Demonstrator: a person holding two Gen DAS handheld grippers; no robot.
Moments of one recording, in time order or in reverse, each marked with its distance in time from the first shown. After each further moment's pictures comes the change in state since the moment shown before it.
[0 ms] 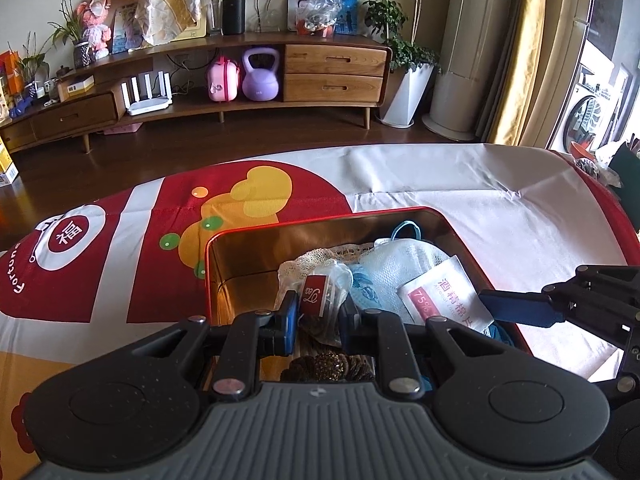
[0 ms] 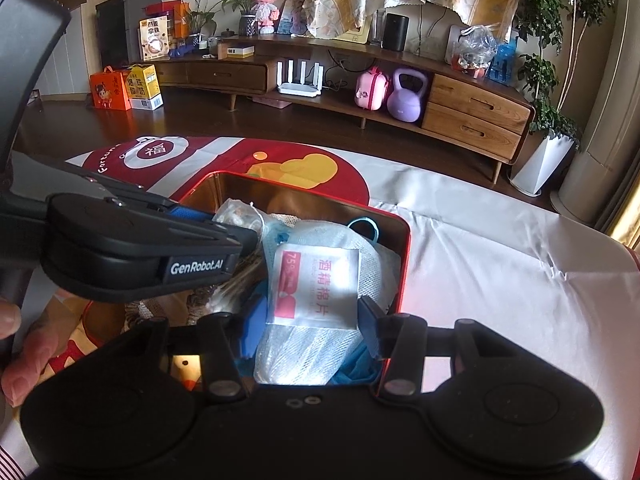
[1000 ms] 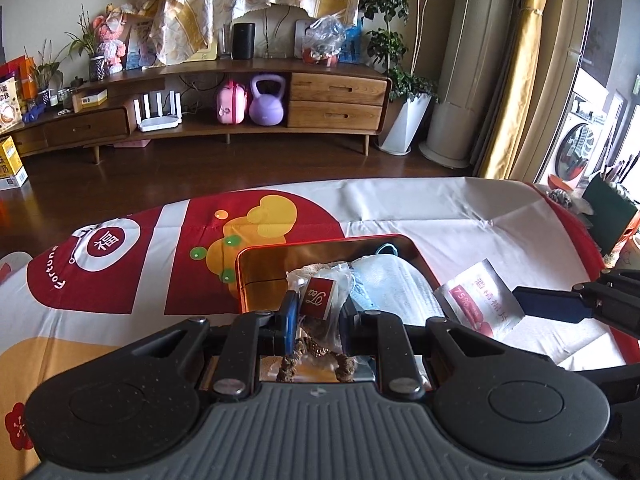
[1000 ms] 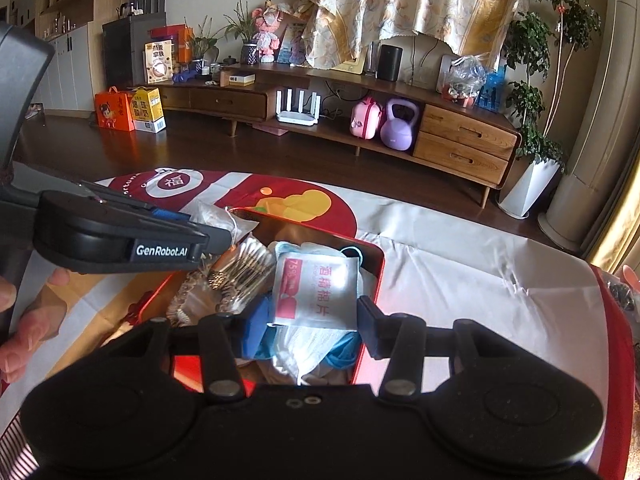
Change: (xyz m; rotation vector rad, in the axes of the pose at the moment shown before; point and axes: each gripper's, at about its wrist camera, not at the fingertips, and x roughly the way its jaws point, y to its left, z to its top) left arm -0.072 0.004 0.000 -0.033 -0.065 -0.008; right arm -0.059 0.001 0.001 -0.011 -0.073 -0.016
